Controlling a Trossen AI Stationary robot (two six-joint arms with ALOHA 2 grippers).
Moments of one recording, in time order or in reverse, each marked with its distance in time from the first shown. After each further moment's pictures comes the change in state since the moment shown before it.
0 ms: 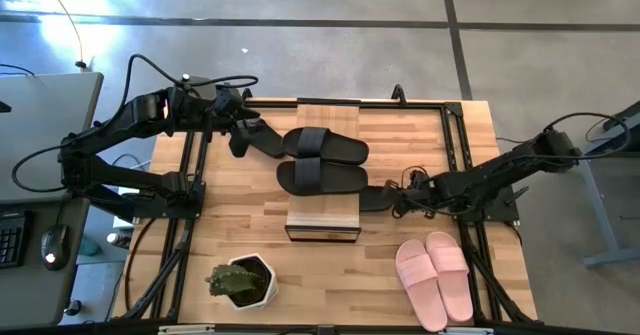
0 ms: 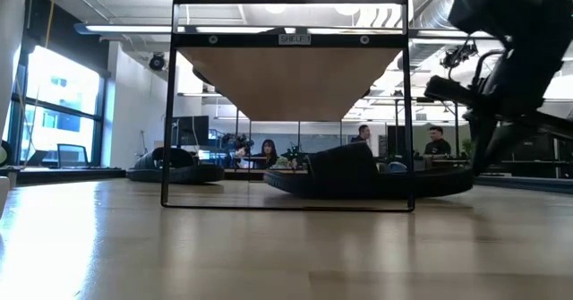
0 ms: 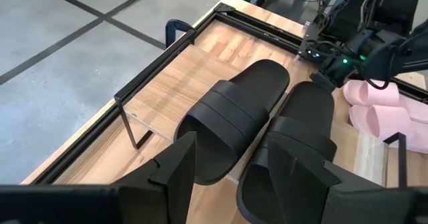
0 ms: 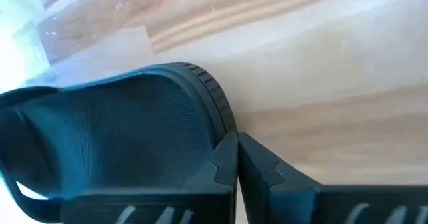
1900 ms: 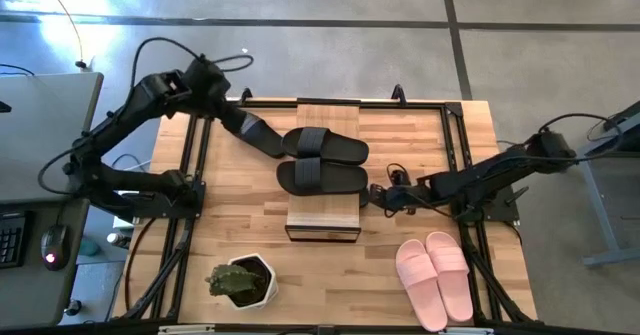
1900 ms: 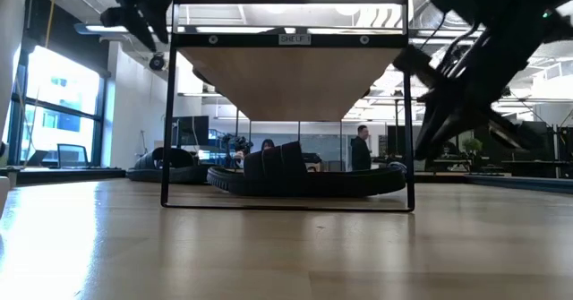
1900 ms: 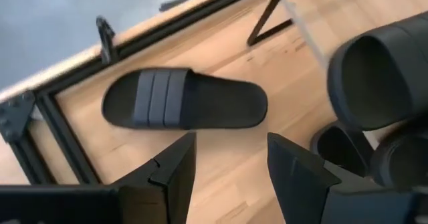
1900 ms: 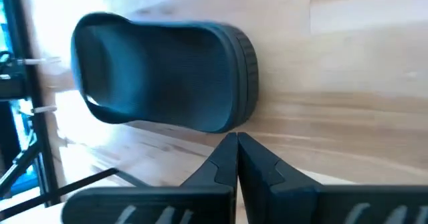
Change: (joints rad) left arm 0.414 0.093 0.000 -0.365 0.036 -0.103; right arm -0.021 0.051 0.000 0.365 -0.013 -0.309
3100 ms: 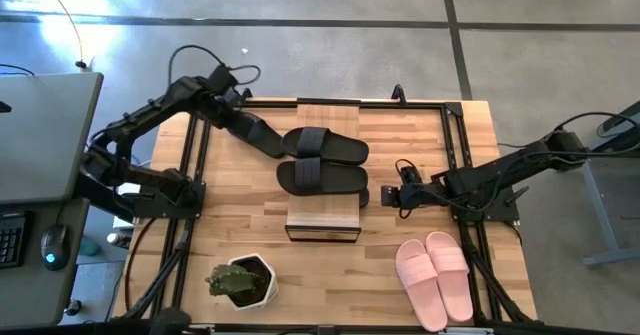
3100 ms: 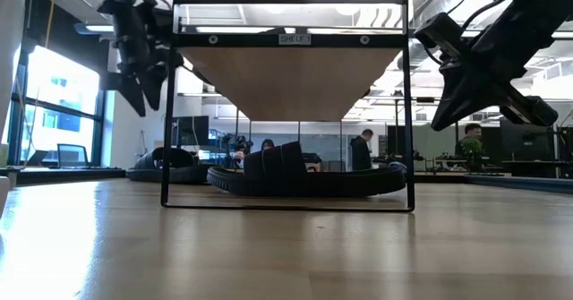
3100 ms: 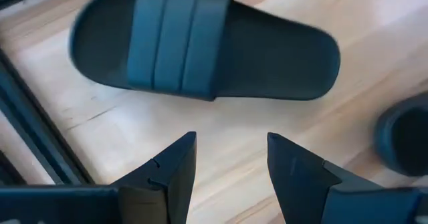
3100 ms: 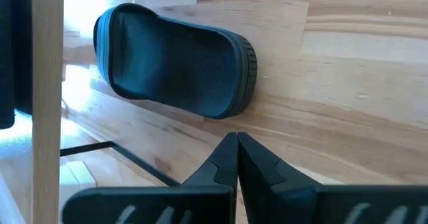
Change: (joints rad) left arm 0.231 0.171 -0.300 0.183 0.153 0.129; right arm 0.037 -0.190 0.000 -0.173 0.038 -0.152
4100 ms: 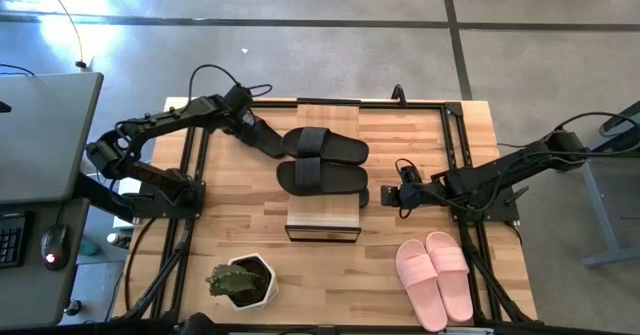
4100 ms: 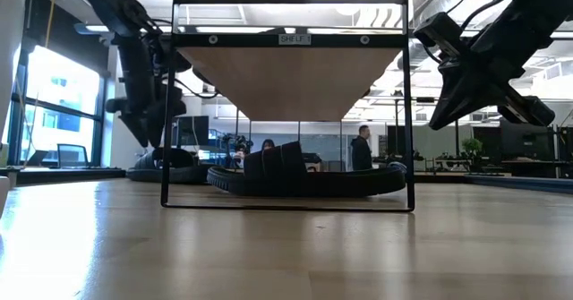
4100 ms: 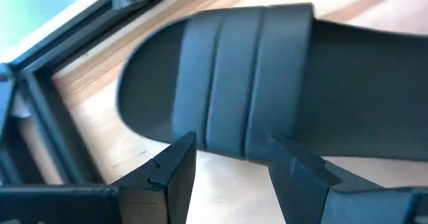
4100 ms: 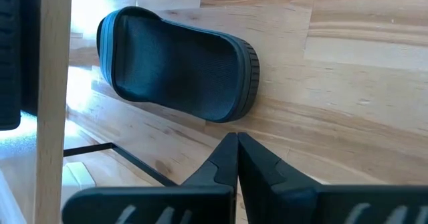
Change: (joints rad) left arm -0.121 0.063 -0.237 0.389 -0.323 0.039; right arm 0.000 0.000 0.000 0.006 0.013 -0.017
